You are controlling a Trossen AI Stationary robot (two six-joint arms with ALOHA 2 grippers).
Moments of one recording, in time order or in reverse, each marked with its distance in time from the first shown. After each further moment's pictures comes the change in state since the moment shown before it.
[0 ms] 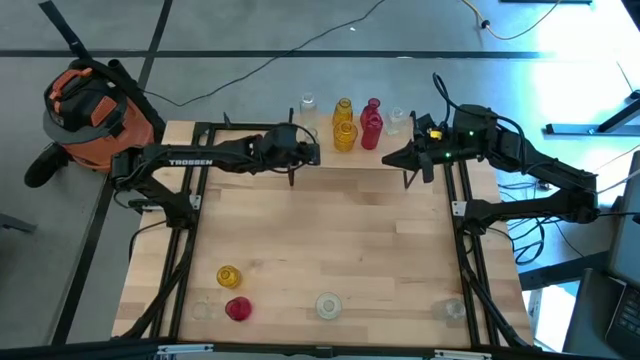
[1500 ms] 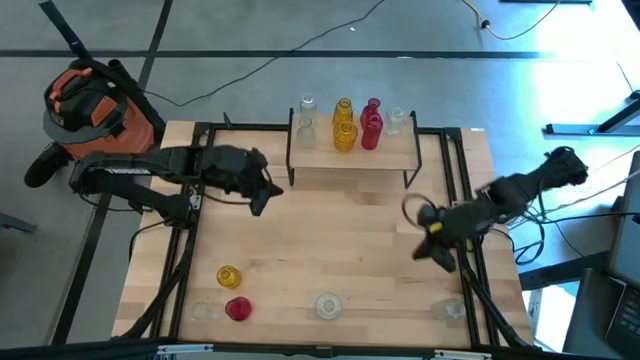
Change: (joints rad) left arm -0.270 -0.409 0.002 -0.464 0.286 0.316; right arm 0.835 0.000 -0.110 -0.409 0.307 0.403
